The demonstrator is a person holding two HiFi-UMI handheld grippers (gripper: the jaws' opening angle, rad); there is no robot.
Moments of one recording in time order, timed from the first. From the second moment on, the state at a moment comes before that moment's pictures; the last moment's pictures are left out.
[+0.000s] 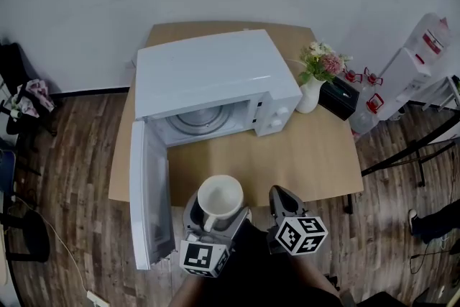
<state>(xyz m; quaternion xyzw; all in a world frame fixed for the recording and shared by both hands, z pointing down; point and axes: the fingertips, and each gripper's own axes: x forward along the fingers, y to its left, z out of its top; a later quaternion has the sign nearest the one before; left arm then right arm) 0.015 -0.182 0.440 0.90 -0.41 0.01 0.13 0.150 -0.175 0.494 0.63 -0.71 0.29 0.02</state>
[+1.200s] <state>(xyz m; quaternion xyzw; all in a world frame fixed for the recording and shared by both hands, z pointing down) 0.018 -0.304 0.462 0.84 -0.53 0.00 0.12 0.157 -0.305 0.515 0.53 -0.80 0.29 0.07</state>
